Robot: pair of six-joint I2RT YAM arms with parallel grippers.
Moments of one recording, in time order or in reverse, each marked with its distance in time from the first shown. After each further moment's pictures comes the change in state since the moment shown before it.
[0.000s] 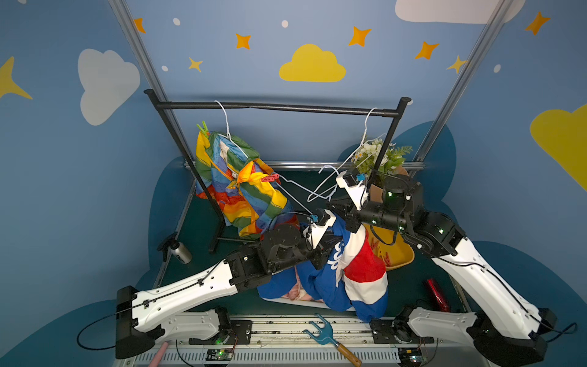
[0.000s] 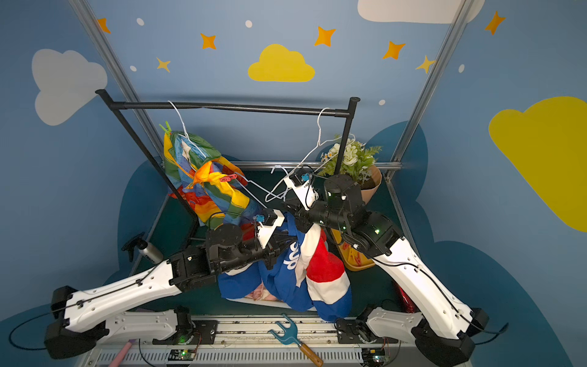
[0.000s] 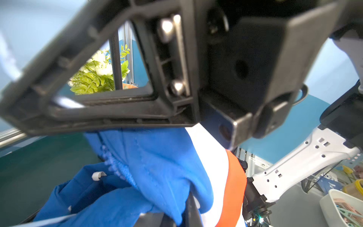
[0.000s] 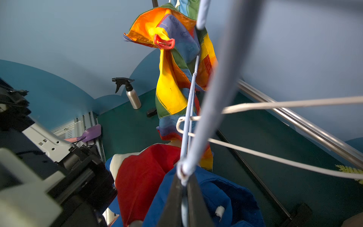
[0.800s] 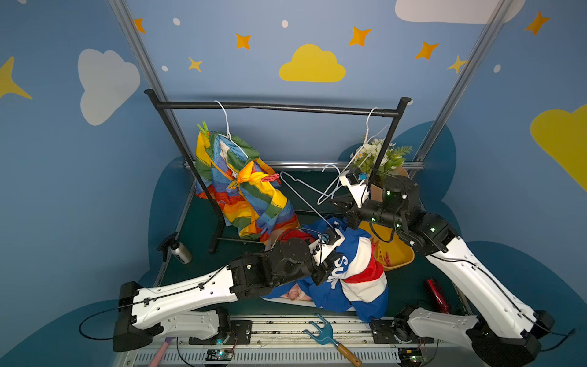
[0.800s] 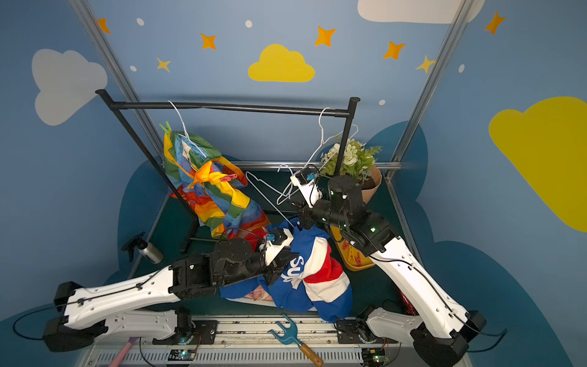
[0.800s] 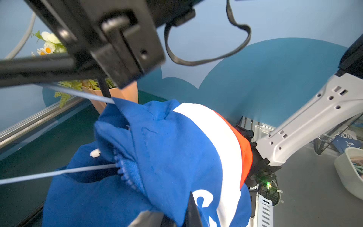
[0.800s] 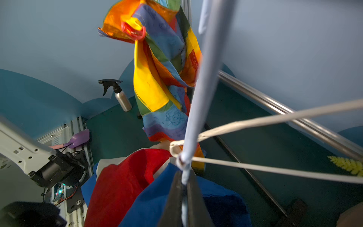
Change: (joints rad) left arm -0.113 0.006 -0.006 -0.130 -0.103 0.076; right arm -0.100 -0.039 -0.164 0.121 -0.060 0.012
